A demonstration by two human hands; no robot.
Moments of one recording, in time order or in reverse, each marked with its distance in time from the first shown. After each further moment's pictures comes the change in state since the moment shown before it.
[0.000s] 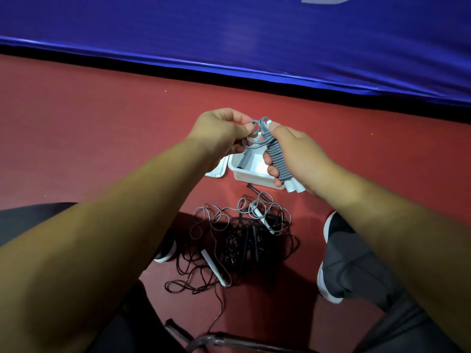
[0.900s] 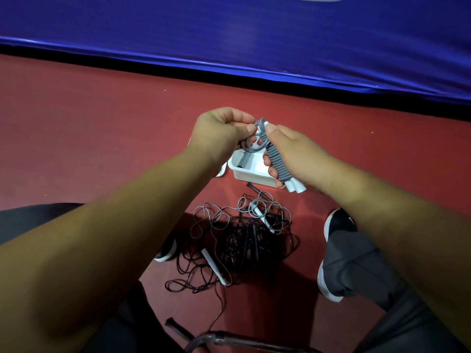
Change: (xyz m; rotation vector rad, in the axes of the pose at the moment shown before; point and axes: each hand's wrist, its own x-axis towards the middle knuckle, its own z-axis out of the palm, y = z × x) left_hand -0.007 -0.011 0.005 -0.116 0.030 0.106; right_hand 0.000 0.002 -0.006 -0.155 -0.113 -0.036
